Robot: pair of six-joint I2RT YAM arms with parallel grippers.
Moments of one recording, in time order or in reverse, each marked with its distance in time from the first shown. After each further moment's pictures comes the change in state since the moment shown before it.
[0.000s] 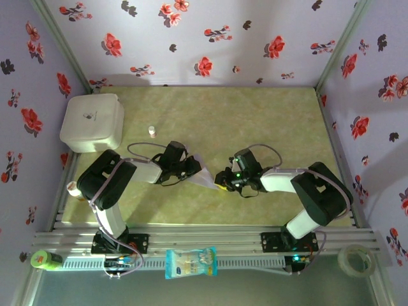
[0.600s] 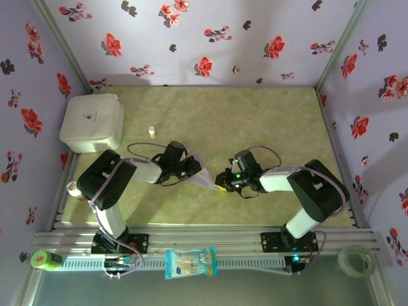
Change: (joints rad) left arm 0.000 0.000 0.000 0.000 0.000 -0.001; right arm -0.006 0.038 -0.017 0.062 -0.023 0.015
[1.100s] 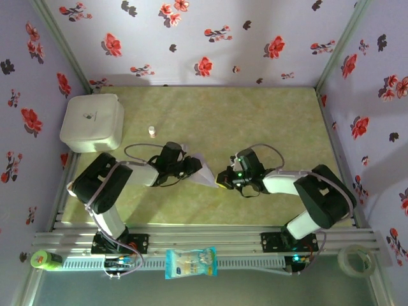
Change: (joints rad) left arm 0.007 -0.076 -0.055 0.085 0.026 -0.016; right arm -0.011 -0.095 -0.013 -0.014 0.005 -0.008
